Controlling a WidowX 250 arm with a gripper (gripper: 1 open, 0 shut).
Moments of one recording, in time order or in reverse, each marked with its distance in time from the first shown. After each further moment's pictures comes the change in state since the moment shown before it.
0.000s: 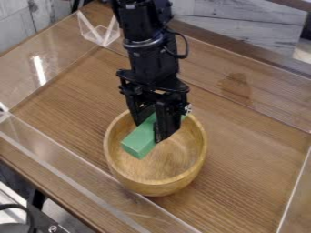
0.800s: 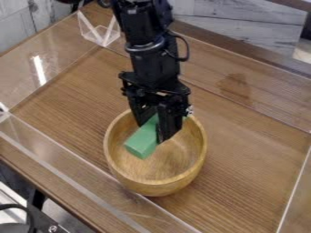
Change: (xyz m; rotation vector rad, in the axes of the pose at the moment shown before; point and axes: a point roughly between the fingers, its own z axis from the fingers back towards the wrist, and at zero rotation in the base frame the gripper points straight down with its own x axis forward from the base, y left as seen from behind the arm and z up) arm 0.004 0.003 -0.007 0.003 -0.013 0.004
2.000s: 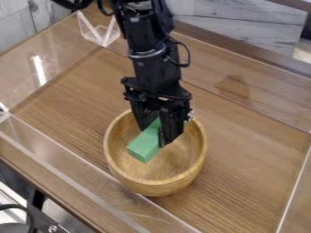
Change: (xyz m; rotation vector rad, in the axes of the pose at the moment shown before) arm 0.005 0.001 -0.007 -0.005 -0.008 0.006
